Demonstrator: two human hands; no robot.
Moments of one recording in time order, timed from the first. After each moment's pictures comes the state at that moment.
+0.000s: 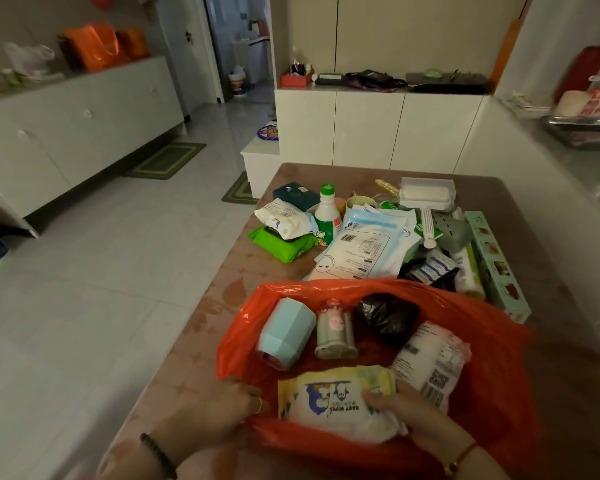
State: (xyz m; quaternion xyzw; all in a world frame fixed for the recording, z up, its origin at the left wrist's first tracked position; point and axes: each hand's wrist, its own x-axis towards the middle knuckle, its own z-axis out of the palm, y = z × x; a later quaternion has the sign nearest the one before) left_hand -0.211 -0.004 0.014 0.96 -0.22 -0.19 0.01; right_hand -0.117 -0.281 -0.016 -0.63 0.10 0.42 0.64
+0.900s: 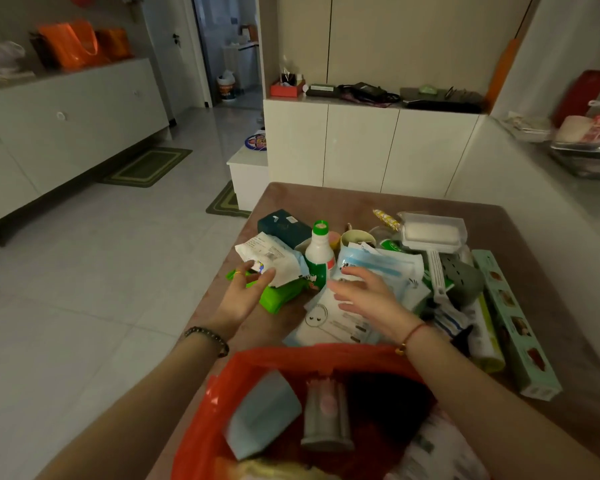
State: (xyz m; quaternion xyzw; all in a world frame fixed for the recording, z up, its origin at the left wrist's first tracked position) left_hand 0.026 0.020 0.070 0.75 0.23 0.04 0.62; right_hand 0.090 -0.176 0.076 -0.76 -0.03 0.24 0.60
